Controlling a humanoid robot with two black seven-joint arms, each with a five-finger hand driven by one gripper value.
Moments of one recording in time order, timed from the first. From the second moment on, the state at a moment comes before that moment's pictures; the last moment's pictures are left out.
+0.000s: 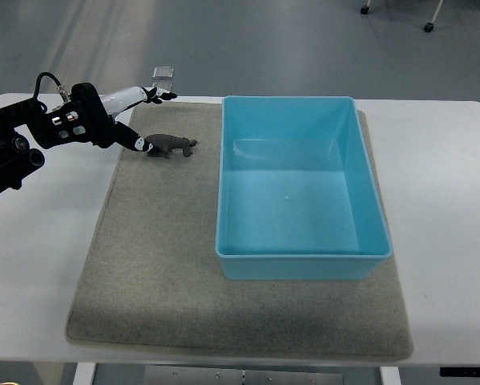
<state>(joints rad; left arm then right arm) -0.98 0.55 -0.28 -0.82 1.22 -0.04 -0.37 0.04 0.00 -0.01 0.09 -0.05 0.19 0.07</state>
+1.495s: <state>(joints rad) -1.02 0.45 -0.19 -0.70 1.29 -0.02 -0.37 0.04 0.00 -0.01 0.09 -0.05 0.19 0.07</state>
